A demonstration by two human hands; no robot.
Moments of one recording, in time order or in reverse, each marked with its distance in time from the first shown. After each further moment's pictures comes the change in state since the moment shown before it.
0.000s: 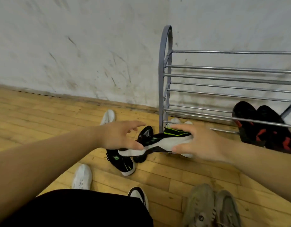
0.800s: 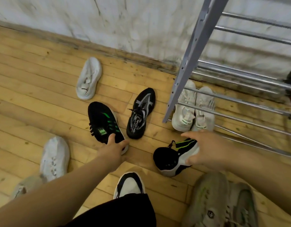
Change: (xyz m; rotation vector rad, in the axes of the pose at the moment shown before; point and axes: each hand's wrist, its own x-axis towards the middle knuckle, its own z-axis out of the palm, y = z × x) left_hand 0.148 -0.184 0.244 0.153 -0.056 -0.462; right_hand 0.115 0.118 0.116 -0.345 -0.329 0.301
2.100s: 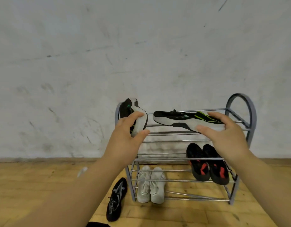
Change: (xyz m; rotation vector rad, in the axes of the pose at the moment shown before) left_hand -0.382 0.265 -0.305 -0.730 0.897 0.811; right_hand -0.369 0.084 -0.178 0.934 1.342 -0.144
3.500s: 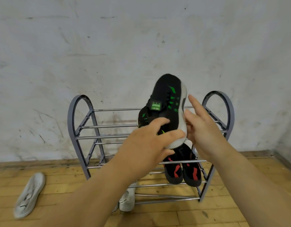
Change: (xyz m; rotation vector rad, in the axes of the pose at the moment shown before) left_hand 0.057 0.006 0.123 0.474 -0.257 0.672; right_hand 0.066 0.020 0.011 0.402 -0.270 0.116
